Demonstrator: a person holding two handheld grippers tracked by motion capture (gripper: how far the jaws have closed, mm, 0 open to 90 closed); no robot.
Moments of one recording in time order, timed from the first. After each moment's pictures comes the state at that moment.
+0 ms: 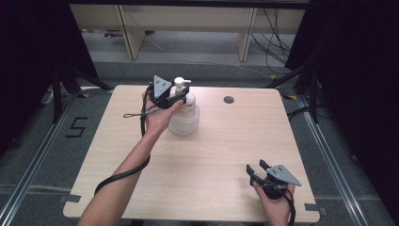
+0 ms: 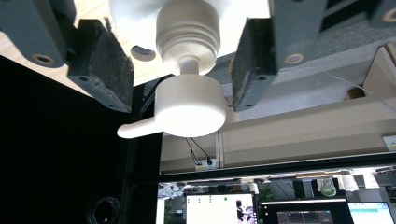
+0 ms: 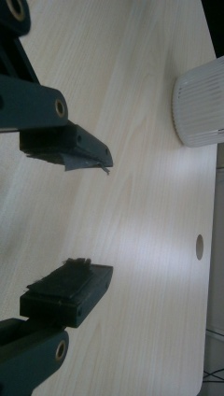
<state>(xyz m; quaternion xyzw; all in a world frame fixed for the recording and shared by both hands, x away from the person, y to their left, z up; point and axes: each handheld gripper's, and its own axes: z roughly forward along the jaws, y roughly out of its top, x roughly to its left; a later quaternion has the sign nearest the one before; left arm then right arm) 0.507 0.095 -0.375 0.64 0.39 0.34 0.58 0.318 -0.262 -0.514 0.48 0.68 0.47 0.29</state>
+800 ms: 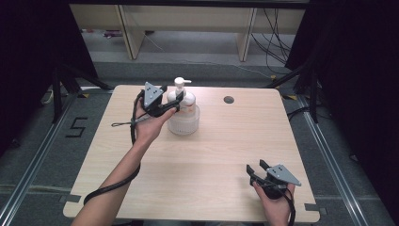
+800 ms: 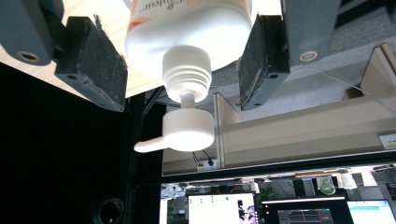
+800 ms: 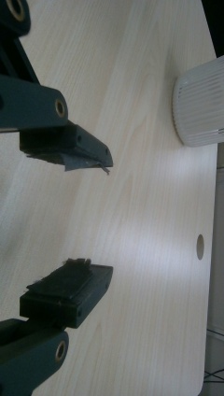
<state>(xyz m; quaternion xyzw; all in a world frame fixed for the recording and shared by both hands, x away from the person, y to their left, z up) 0.475 0.116 -0.374 0.64 0.37 0.34 0.58 0.318 -0.262 -0.514 0.49 0.68 0.47 0.29</state>
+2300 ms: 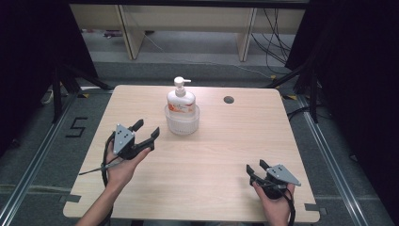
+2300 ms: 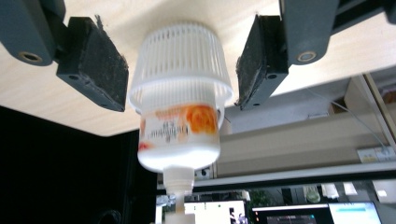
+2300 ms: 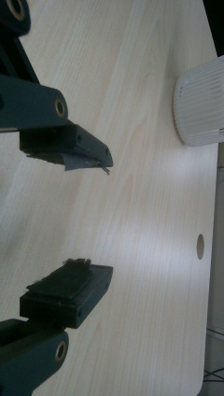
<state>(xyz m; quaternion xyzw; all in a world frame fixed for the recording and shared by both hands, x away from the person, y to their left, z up) 0.376 0.181 -0.438 0.64 0.39 0.34 0.57 0.319 -0.263 -0.514 0.48 0.68 0.47 0.30</state>
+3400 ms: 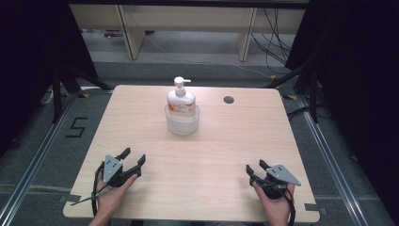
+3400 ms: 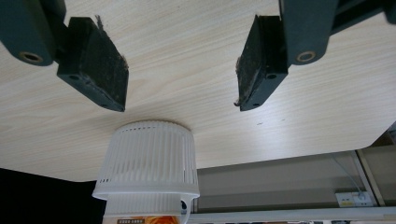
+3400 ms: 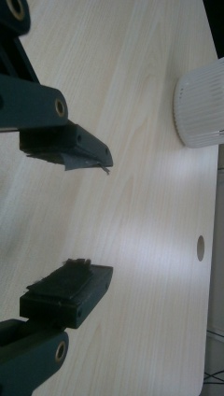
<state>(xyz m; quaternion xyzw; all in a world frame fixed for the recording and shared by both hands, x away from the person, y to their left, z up) 0.338 0.224 -0.524 0.63 0.44 0.34 0.54 0.318 -0.261 -0.514 0.49 0.68 0.47 0.29</state>
